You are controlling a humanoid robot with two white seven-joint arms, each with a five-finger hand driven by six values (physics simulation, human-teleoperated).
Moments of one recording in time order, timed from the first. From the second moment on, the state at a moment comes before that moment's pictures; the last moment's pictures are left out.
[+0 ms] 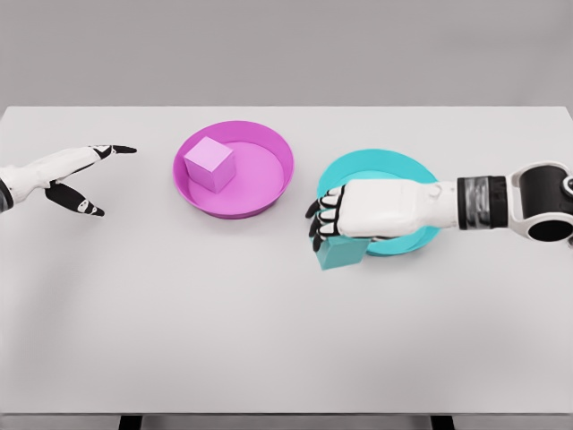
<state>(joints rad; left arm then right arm) -0.67 0.72 -0.61 -0.86 -0.15 -0.61 -0.43 -0.99 -0.88 1.21 -1.68 0.38 -0.61 0.24</state>
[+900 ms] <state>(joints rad) -0.67 0.72 -0.62 -0.86 -0.15 -0.61 -0.43 -1.00 -0.88 1.12 -1.46 0.37 -0.61 0.24</state>
